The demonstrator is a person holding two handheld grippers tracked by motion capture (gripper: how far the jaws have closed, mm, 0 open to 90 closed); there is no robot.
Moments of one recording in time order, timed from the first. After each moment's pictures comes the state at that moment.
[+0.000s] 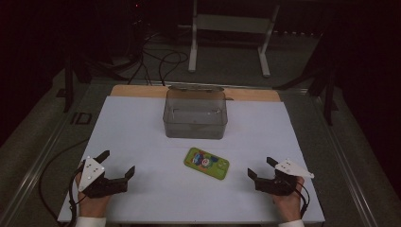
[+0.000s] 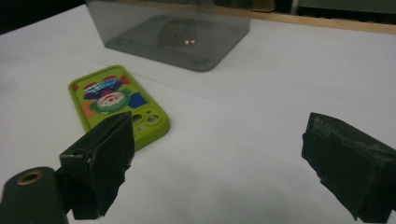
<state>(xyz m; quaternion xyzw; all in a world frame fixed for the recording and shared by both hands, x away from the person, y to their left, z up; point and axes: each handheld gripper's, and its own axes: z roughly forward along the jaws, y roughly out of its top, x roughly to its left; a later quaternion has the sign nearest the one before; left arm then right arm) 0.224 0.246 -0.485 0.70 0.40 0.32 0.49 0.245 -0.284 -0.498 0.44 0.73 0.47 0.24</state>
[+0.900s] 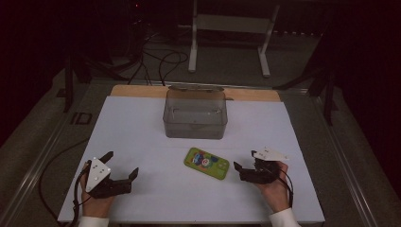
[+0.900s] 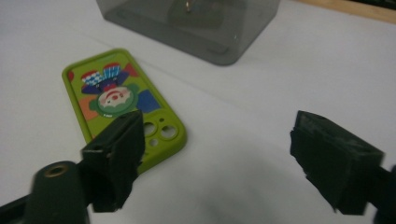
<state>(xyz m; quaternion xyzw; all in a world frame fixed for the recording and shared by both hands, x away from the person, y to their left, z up) 0.225 0.238 -0.492 0.72 0.39 0.32 0.48 0.278 -0.237 -0.488 0.42 0.78 0.40 0.22</state>
